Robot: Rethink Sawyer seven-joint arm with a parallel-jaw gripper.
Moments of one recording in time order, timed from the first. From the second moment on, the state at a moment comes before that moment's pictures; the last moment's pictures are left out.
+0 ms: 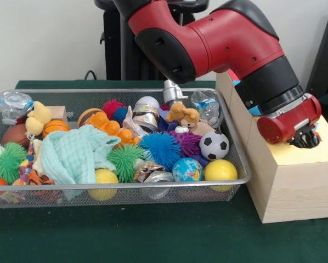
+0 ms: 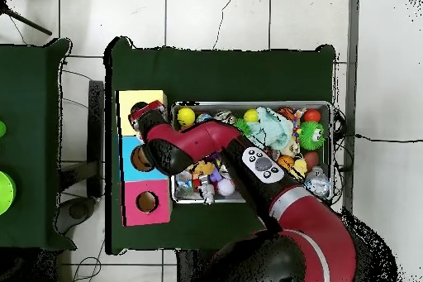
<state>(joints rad) -0.49 -0.38 0.67 1.64 -0.71 -0.14 1.64</state>
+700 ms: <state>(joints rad) -0.36 -0.45 0.55 1.65 -0.59 -0.14 1.64</state>
